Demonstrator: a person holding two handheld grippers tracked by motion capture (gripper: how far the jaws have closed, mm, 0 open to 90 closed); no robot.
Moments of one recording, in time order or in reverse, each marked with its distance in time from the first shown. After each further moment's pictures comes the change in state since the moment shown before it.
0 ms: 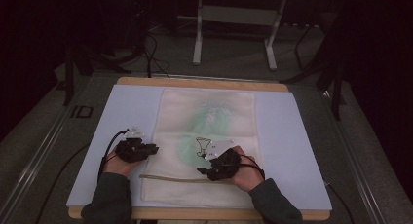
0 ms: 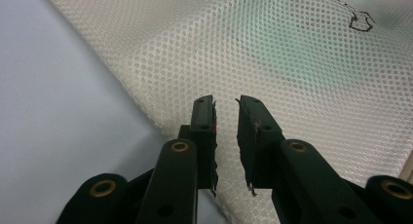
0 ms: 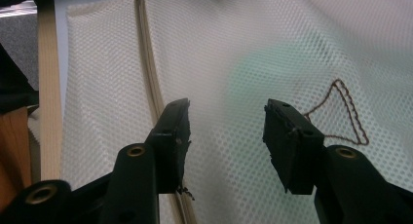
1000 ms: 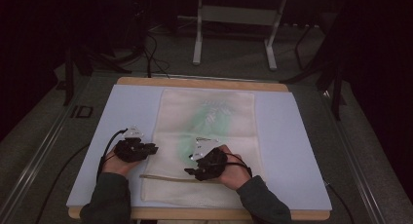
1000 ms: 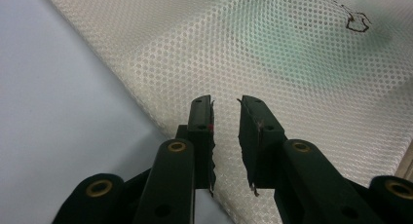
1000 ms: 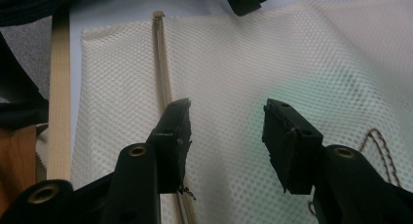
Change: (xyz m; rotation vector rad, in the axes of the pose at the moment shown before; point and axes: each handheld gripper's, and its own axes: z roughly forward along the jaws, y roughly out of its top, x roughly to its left) left arm 0.002 0.000 -0.002 -0.005 -0.008 0.004; right arm 0.009 0.024 0.023 -0.009 0.042 -0.038
